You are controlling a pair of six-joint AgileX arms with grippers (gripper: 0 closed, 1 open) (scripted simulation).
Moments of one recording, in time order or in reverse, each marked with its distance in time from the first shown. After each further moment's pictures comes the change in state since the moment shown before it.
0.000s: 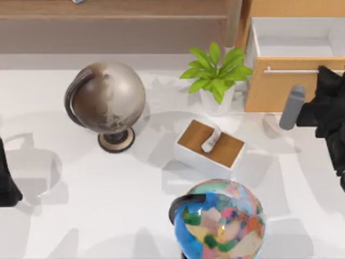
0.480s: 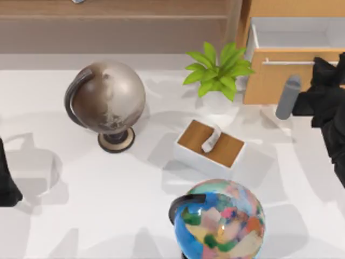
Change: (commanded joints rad) left arm 0.000 0.000 0.000 0.000 0.000 0.000; right arm -0.012 0.037 0.094 -0.055 -0.017 0.001
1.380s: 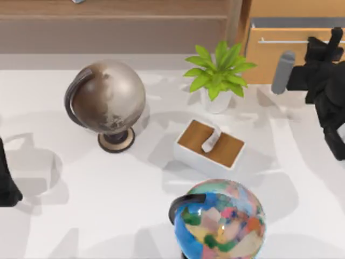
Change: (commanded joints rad) left arm 0.000 0.000 0.000 0.000 0.000 0.000; right arm -0.045 0.088 0.246 -0.143 -0.029 0.001
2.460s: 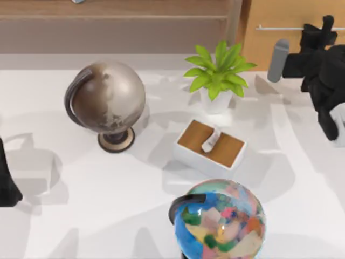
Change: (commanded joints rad) left arm 0.000 0.000 0.000 0.000 0.000 0.000; right arm -0.017 0.103 0.207 -0.123 -0.028 0.000
